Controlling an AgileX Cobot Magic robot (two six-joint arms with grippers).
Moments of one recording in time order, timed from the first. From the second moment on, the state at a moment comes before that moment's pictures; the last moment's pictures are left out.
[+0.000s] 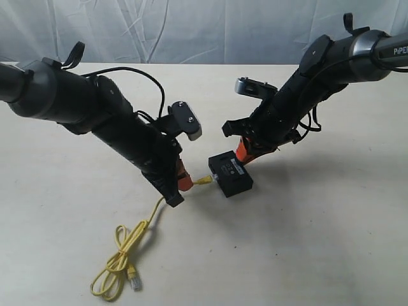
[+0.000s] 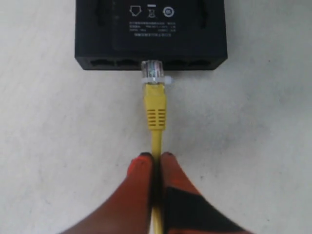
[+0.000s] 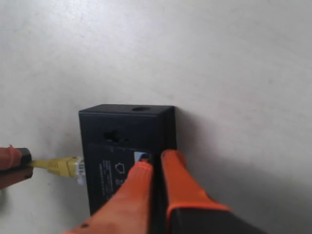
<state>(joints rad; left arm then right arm) -0.54 1.98 -1.11 -0.84 0.56 1.33 0.30 2.16 -1.40 0.68 0.90 -0.52</state>
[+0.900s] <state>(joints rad) -0.54 1.99 -1.11 -0.91 0.53 1.36 0.30 2.16 -1.40 0.68 0.90 -0.52</state>
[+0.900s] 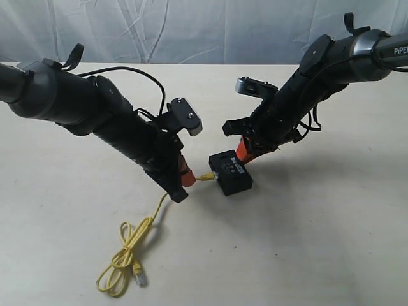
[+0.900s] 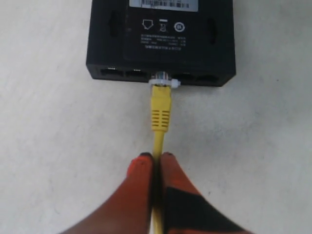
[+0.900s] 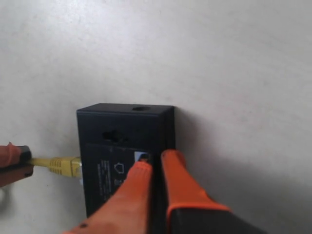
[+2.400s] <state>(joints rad) -0.49 1.95 -1.14 -0.83 0.49 1.24 0.28 2.11 -1.40 0.75 0.90 -0.54</state>
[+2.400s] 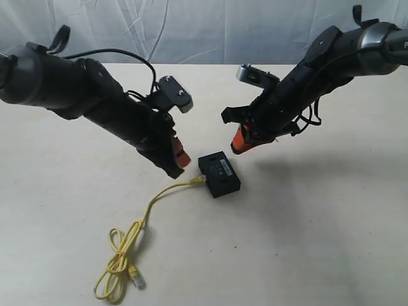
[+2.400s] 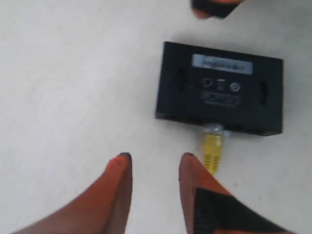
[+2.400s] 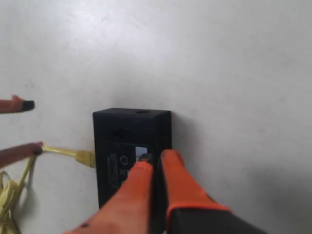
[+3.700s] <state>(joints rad) -0.08 1.17 -0.84 -0.35 0.68 0.38 0.20 0.98 -0.69 0.32 0.64 -0.18</state>
